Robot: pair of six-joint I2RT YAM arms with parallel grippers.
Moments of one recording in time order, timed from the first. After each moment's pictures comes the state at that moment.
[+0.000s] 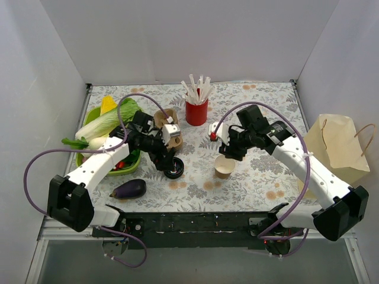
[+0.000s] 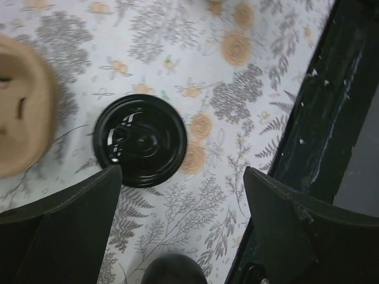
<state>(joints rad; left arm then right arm) -0.39 1.34 1.07 -0.76 0.68 0.45 0.63 1.25 1.22 -0.97 -0.37 -0.82</state>
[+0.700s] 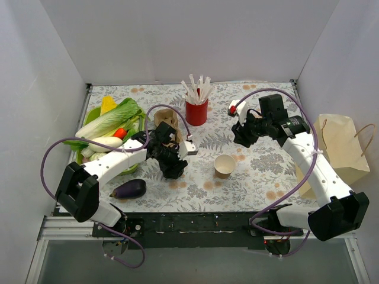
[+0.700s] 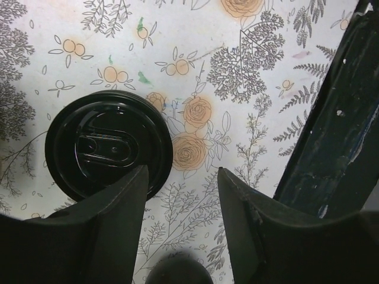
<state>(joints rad) -0.67 1.45 1.04 -0.77 0.44 0.50 0.35 1.25 1.25 -0.84 -0.47 -0.60</state>
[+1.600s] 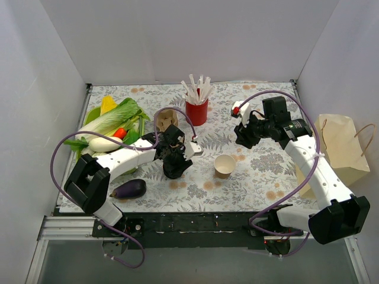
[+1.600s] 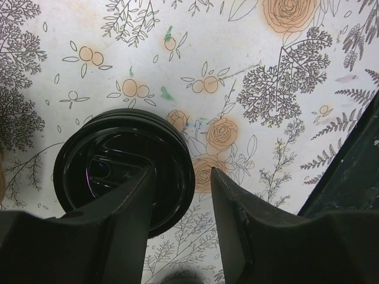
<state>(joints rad) -0.72 1.55 1.04 -0.66 0.32 0.41 0.32 1.21 1.20 -0.82 -0.49 -0.60</state>
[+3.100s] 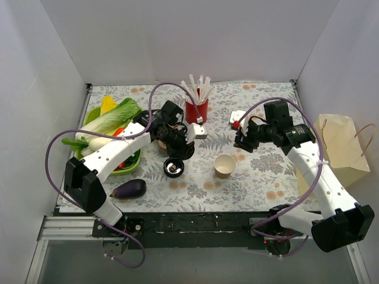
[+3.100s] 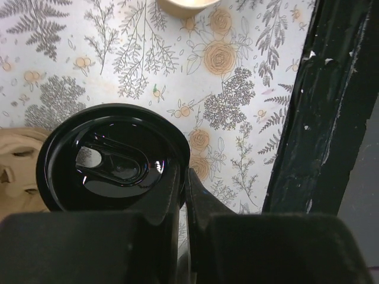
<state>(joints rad) -0.69 1.55 1.40 -0.97 0.48 0.54 0.32 1.18 1.18 -0.83 -0.62 -0.82</state>
